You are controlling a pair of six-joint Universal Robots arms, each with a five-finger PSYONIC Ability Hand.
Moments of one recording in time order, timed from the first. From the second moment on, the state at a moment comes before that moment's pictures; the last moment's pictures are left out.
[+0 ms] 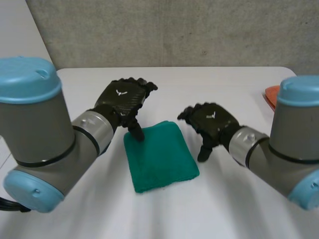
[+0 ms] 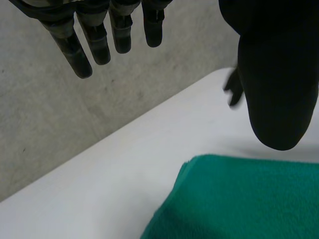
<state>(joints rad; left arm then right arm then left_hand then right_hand) 4.10 -1.88 -1.40 3.09 -1.53 3.29 2.04 -1.17 1.45 0.06 1.27 2.79 0.18 0.20 0.21 0.20 0.05 0.17 0.21 0.21 0.23 0.06</state>
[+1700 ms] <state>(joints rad) 4.14 -1.86 -1.44 3.09 -1.49 3.29 2.19 -0.89 1.50 -0.31 1.26 2.65 0.18 0.20 0.21 0.20 0.05 0.77 0.95 0.96 0.96 0.72</state>
